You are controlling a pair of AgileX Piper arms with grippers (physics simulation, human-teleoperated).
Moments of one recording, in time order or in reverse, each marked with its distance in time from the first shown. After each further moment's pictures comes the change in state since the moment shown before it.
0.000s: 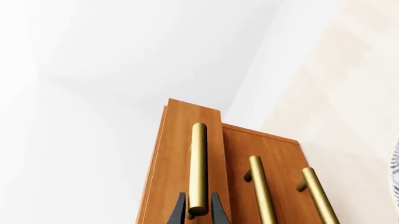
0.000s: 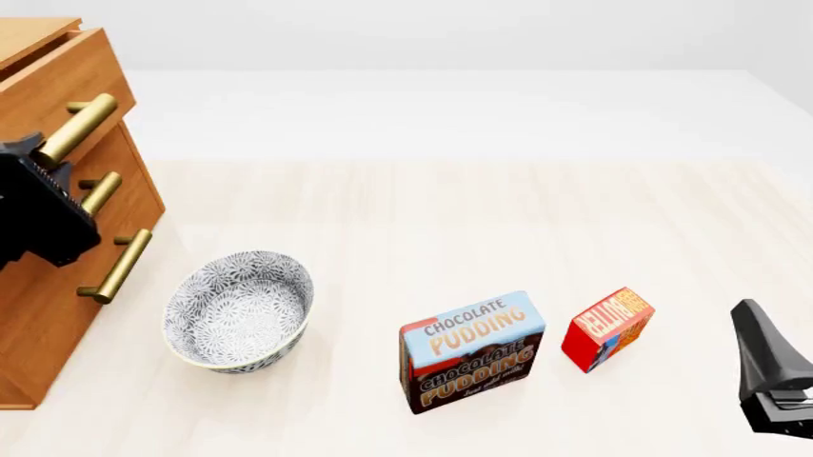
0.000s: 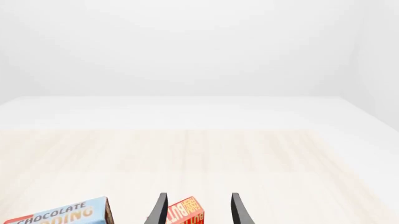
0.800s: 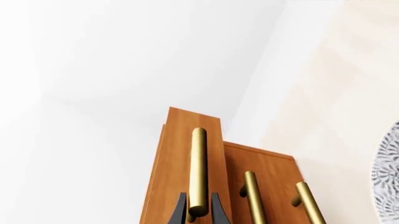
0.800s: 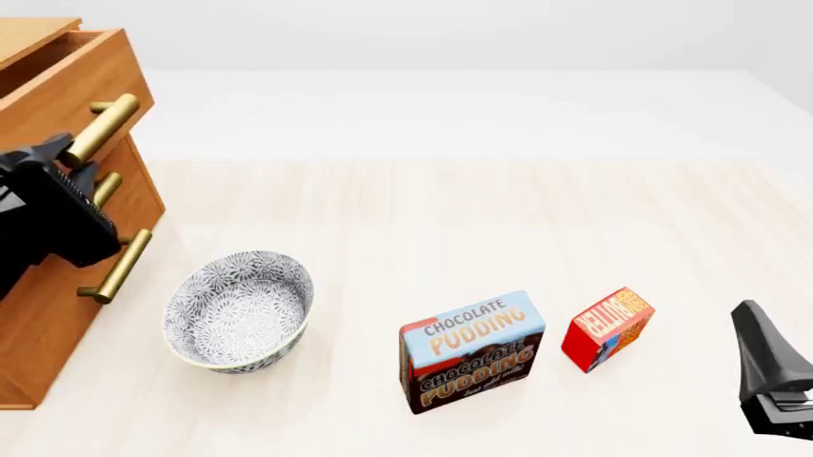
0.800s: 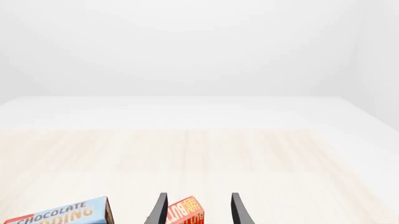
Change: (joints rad) left arm -0.073 0.000 0.020 -0.041 0.012; right arm 0.000 -0.012 -0.001 0.013 0.000
